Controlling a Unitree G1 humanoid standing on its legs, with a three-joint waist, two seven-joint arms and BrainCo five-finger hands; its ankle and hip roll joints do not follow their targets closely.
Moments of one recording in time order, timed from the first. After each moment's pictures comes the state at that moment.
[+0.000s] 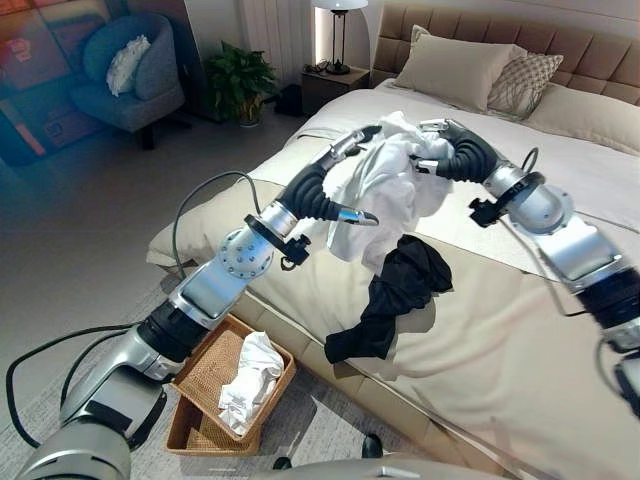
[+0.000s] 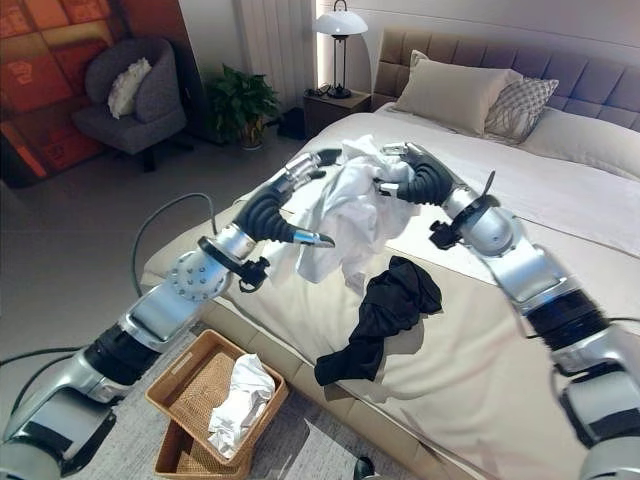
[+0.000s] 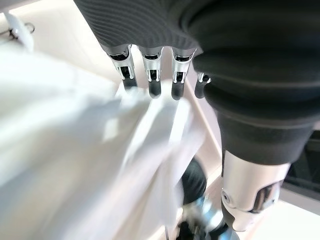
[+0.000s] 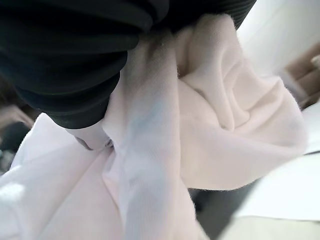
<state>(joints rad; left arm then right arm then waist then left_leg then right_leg) -0.64 0.58 -0.58 -0.05 -0.25 -0.20 0.02 -0.72 -0.84 0.44 0.13 0.21 -0.10 0.05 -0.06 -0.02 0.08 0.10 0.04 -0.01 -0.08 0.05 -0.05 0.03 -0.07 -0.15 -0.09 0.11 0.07</state>
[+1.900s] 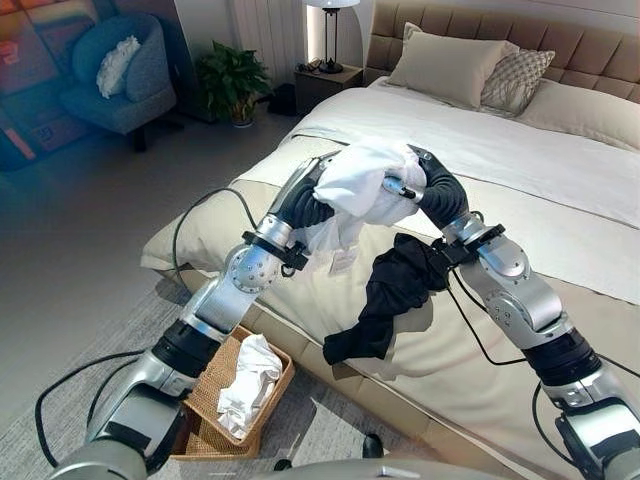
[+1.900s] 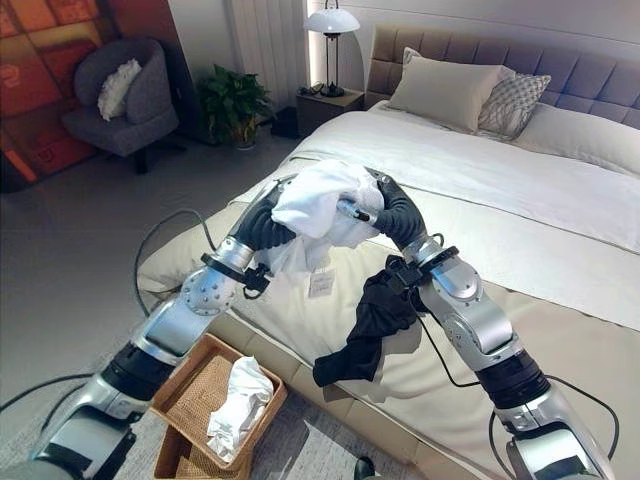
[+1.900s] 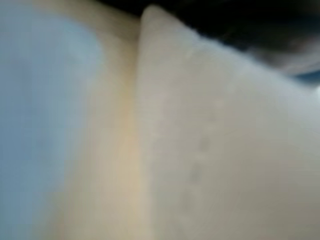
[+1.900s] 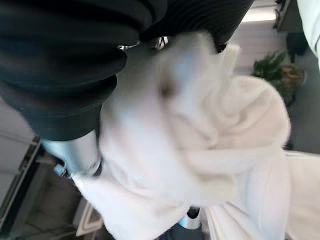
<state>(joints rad) -0.47 0.44 -0.41 -0.01 0.02 -0.19 0.13 -0.45 -0.60 0.31 -0.14 0.66 -0.05 0.11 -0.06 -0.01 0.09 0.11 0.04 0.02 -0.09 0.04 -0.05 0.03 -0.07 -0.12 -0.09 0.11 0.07</state>
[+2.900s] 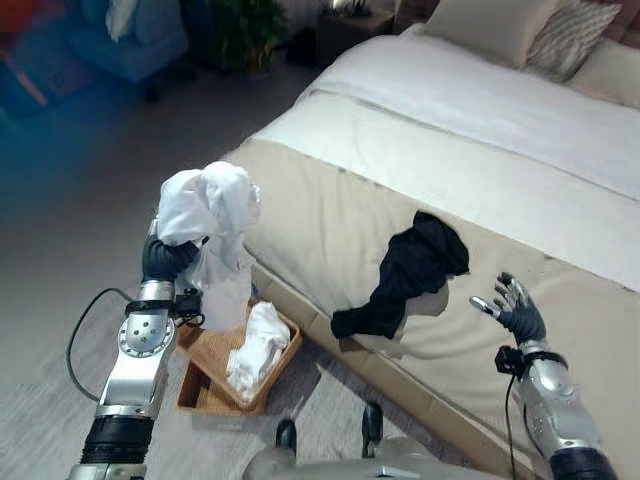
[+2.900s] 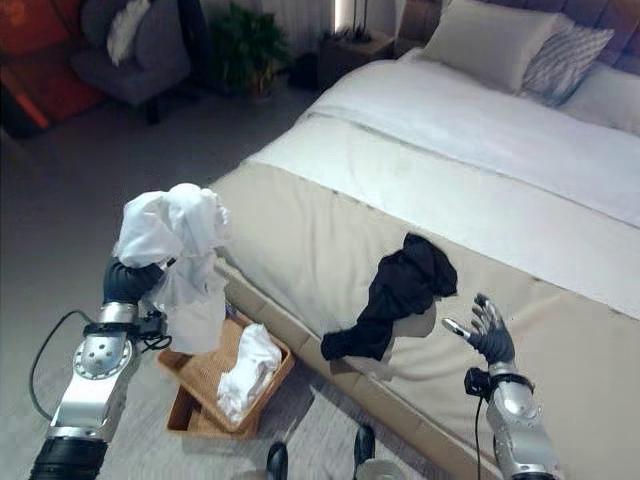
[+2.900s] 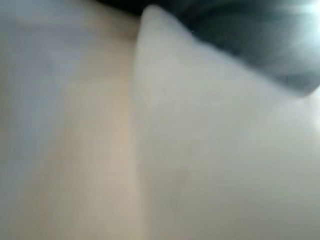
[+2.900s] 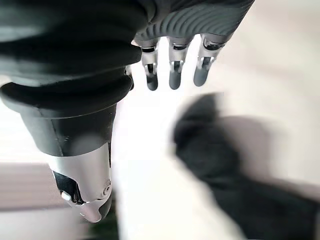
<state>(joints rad) -0.02 0.47 0.10 0.06 -0.18 -0.18 0.17 0.12 -0.39 -0.12 0.34 0.30 -0.09 -0.06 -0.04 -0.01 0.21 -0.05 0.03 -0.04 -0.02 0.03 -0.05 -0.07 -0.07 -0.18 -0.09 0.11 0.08</state>
